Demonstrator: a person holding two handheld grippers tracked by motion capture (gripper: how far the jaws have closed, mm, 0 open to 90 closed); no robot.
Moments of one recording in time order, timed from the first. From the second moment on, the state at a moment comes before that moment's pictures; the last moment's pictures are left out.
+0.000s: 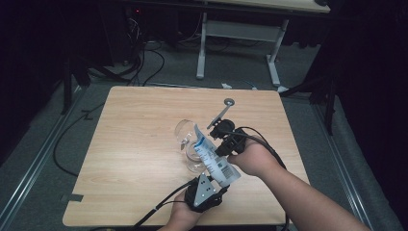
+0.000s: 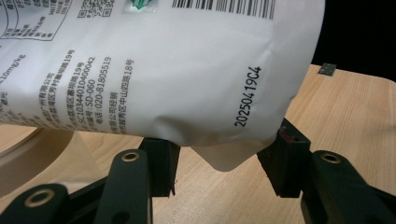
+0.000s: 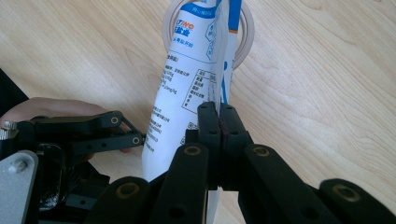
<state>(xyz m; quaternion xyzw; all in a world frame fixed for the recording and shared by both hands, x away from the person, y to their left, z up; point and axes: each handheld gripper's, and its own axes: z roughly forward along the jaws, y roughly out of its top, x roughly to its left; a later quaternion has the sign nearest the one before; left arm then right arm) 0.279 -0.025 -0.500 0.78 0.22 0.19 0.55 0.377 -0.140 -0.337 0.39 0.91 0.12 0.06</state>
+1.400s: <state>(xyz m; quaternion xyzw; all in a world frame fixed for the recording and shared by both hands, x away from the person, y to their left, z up) 0.286 -0.030 -0.491 0.77 0.23 0.19 0.56 0.386 -0.131 -0.330 0.38 0.92 0.12 0.05</state>
